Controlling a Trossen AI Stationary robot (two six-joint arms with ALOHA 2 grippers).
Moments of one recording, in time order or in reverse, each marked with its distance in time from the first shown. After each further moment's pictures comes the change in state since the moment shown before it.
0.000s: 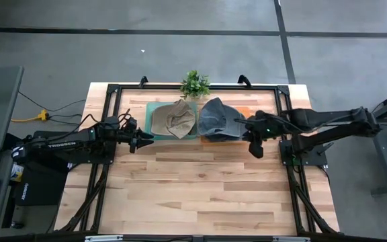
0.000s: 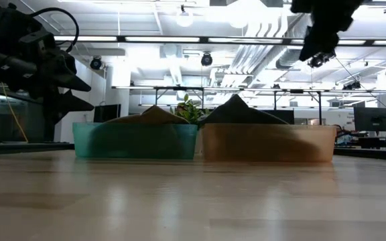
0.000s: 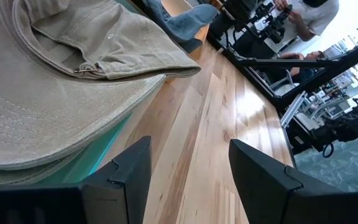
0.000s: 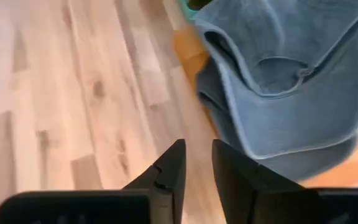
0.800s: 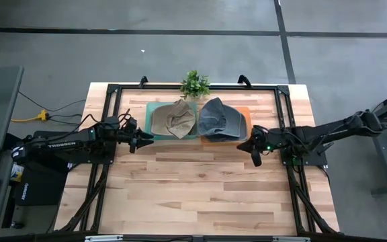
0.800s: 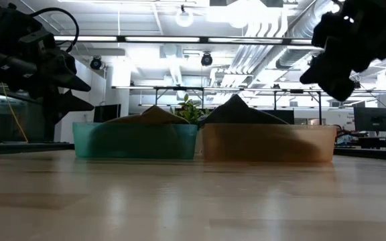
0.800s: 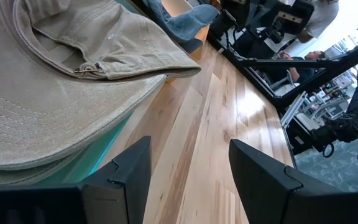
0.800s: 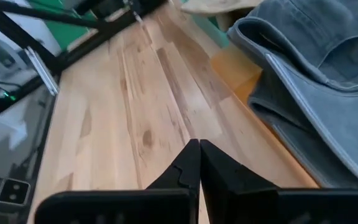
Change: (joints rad) left arm 0.000 0.000 0.000 0.000 -0.001 0.000; right arm 0.113 -0.274 -0.616 0.785 0.029 0.277
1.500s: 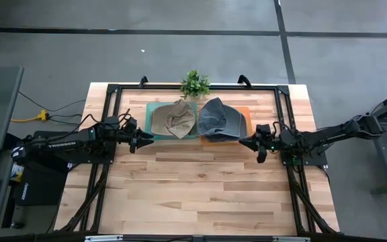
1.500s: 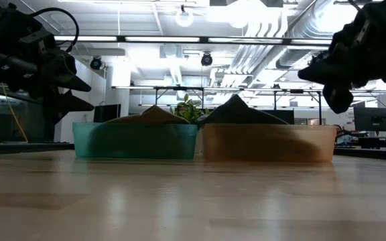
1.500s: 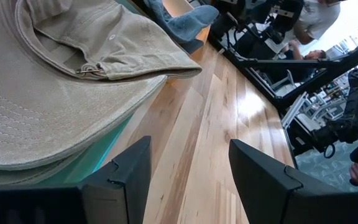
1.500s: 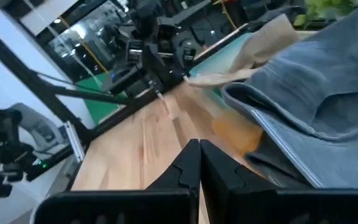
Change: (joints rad) left arm 0.000 0.000 0.000 0.000 -0.003 0.000; right arm -0.010 -0.144 -0.323 0.556 0.108 -0.029
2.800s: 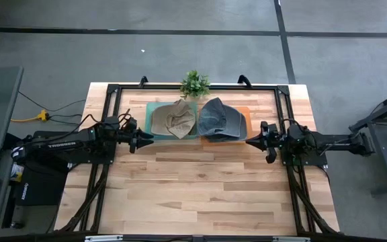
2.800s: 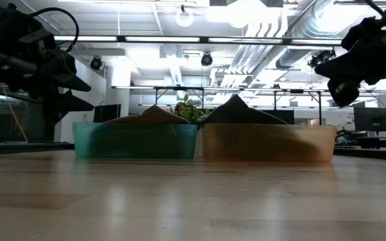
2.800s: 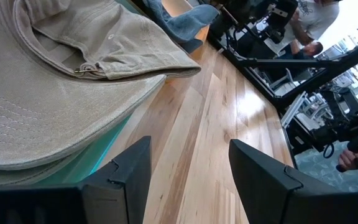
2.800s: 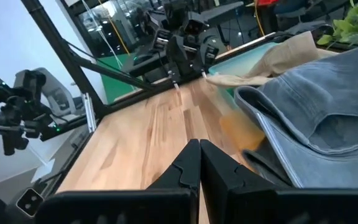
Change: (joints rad) left arm 0.000 0.000 0.000 0.000 0.003 0.000; right arm -0.164 -0.479 -0.001 -0.469 -0.279 -0.199
